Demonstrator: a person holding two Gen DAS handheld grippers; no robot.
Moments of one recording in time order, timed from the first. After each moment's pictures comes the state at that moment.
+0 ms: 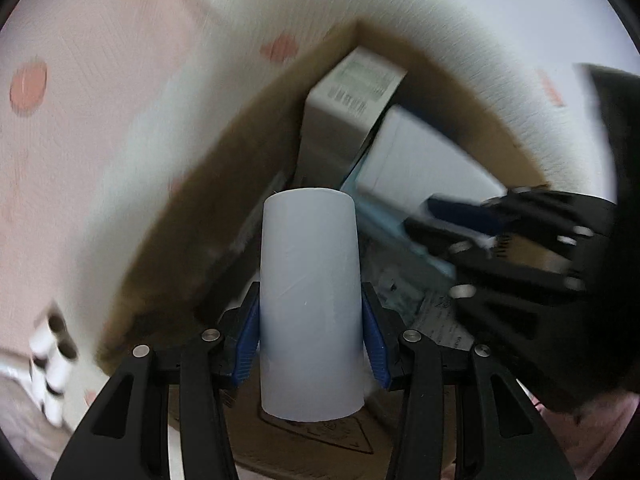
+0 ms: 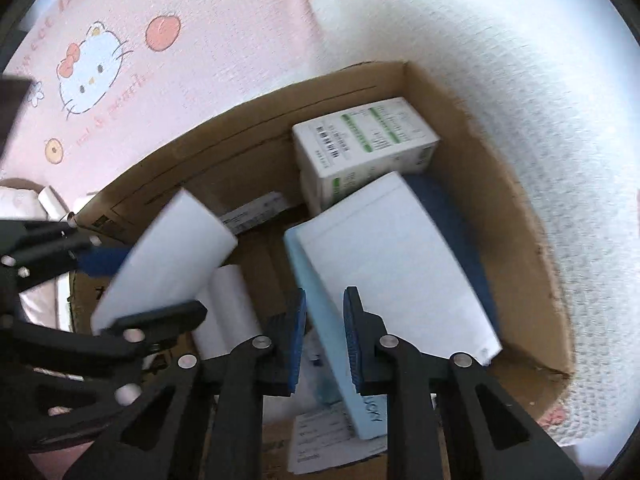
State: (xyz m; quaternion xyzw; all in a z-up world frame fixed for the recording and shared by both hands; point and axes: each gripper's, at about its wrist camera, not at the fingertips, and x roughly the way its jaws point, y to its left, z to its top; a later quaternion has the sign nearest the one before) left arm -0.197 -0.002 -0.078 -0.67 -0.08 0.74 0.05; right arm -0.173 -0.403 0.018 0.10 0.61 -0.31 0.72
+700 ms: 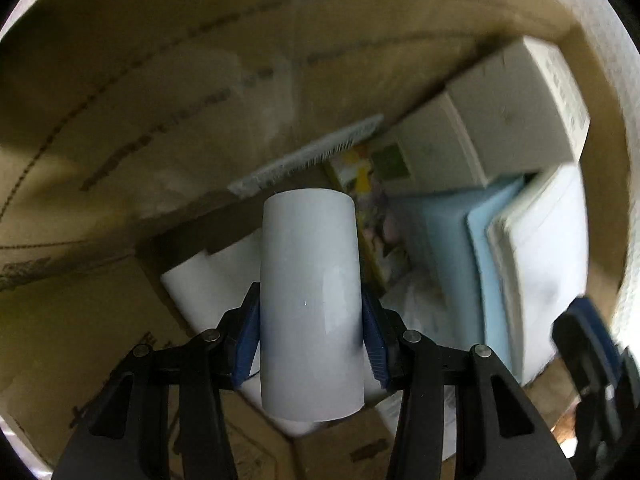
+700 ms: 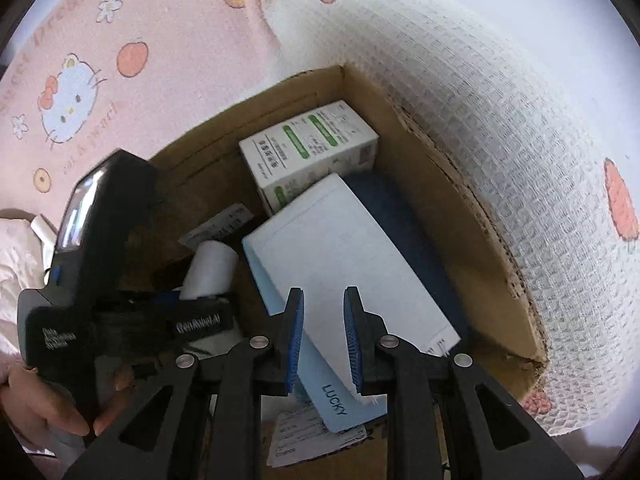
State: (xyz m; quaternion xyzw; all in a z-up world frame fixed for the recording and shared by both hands) left arm -0.210 -0.024 -0.159 -0.69 -0.27 0.66 -0.11; right arm -0.183 -0.421 0.030 0.13 0.61 -0.33 0.71
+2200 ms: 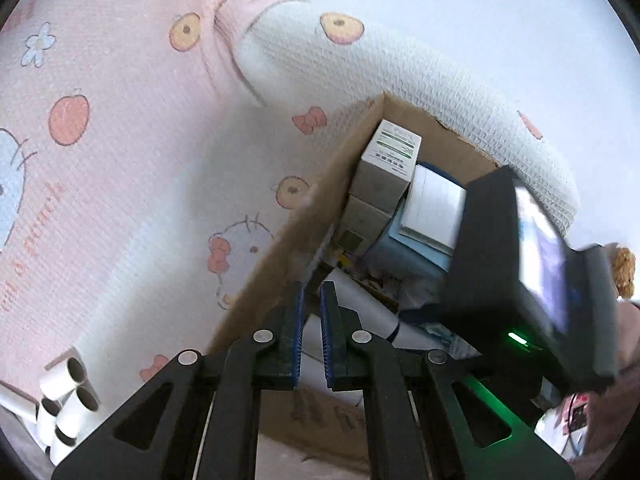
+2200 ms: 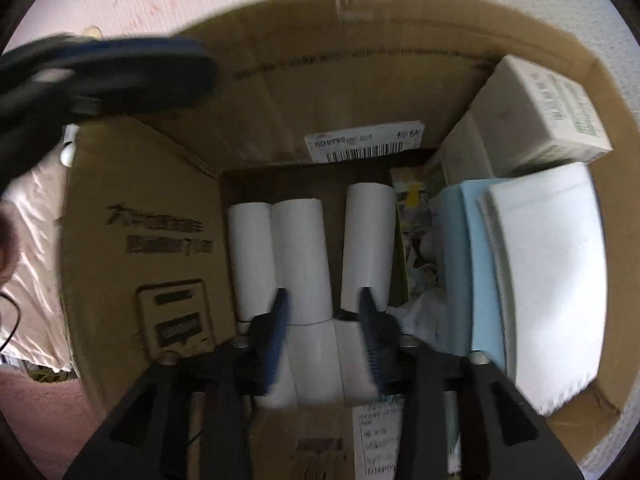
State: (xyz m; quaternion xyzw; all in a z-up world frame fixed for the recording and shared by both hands) left arm -0.165 -0.080 -0.036 -0.52 -0.05 0.85 0.07; right arm -0.134 -0.362 -0.066 0.10 0.72 -0.22 0.65
